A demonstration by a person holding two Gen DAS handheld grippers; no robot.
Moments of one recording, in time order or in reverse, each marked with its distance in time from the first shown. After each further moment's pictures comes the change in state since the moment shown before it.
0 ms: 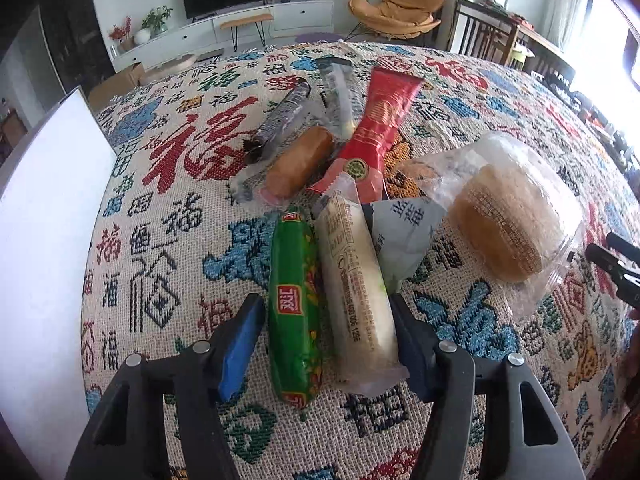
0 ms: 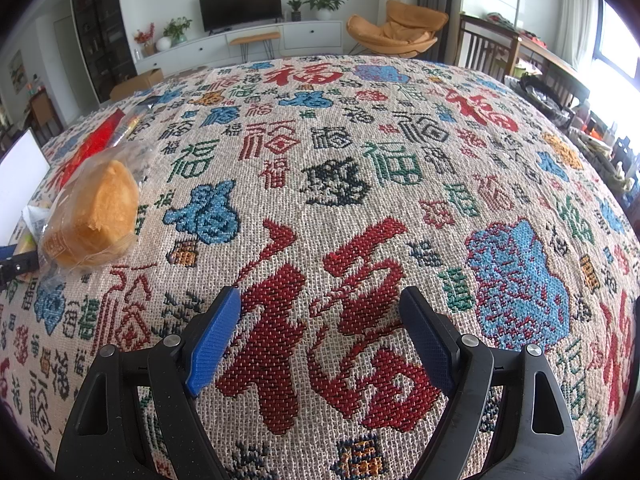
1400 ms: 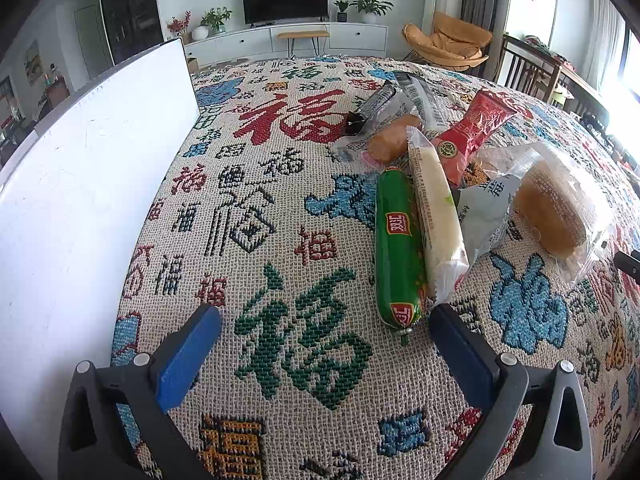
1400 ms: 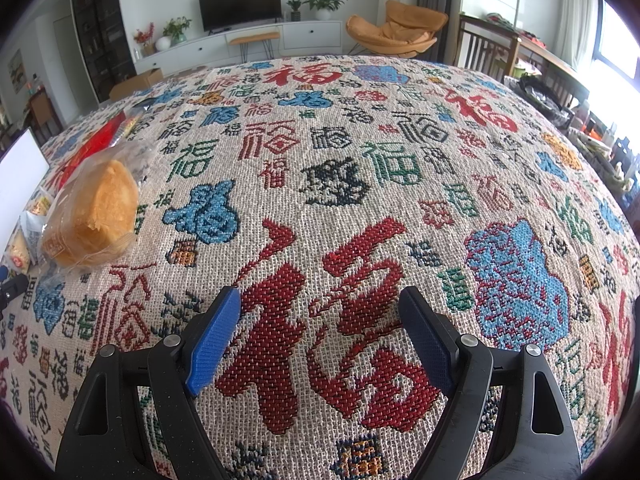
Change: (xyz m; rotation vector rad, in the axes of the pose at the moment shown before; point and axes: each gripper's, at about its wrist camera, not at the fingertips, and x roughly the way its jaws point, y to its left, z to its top) left arm -0.012 0.044 -0.050 -0.161 -0.098 0.099; right arm 0.000 0.000 0.000 -0.001 0.001 -0.002
